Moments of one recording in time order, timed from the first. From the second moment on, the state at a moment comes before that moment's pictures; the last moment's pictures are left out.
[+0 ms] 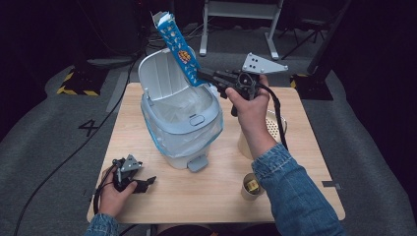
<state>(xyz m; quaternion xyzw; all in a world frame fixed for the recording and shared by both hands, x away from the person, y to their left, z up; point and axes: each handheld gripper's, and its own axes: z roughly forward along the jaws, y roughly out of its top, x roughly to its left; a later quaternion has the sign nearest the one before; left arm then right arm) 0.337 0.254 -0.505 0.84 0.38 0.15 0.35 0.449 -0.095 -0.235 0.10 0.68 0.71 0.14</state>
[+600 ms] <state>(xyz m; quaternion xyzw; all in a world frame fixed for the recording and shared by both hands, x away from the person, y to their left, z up) 0.337 0.254 -0.505 0.84 0.38 0.15 0.35 0.447 -0.079 -0.261 0.13 0.74 0.64 0.14</state>
